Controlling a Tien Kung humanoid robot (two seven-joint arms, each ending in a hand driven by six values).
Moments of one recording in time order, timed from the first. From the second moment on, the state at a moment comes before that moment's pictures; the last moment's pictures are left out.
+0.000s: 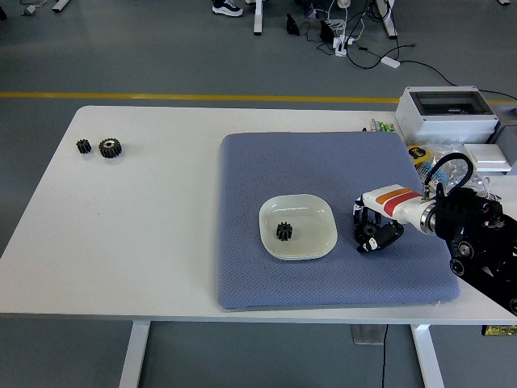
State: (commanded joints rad) left arm -0.06 0.05 -1.83 -0.18 1.47 0.13 0.05; right arm 0.85 -0.42 0.36 0.98 -1.80 0.00 0.03
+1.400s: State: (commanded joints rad) left arm -0.06 0.05 -1.83 -0.18 1.47 0.12 0.05; right arm 0.85 -0.46 0.45 1.05 -1.82 -0.04 0.06
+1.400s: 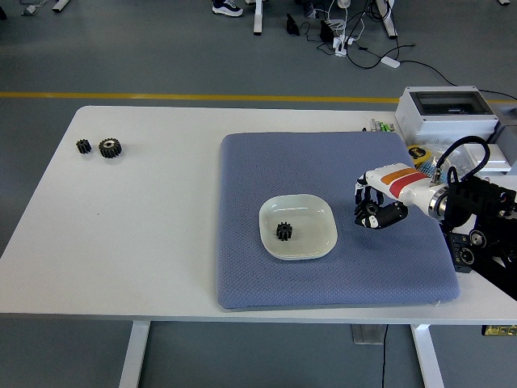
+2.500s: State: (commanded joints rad) left arm -0.05 0.05 -1.83 -0.18 1.47 0.13 0.05; right arm 0.98 -0.29 0.28 1.01 -1.81 0.02 0.02
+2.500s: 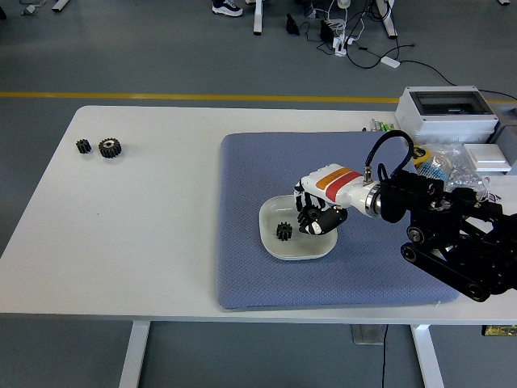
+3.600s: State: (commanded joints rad) left arm -0.04 0.06 -1.82 -0.18 1.47 0.12 0.05; right arm 0.88 -0.38 0.59 1.06 -1.65 -0.08 0.02
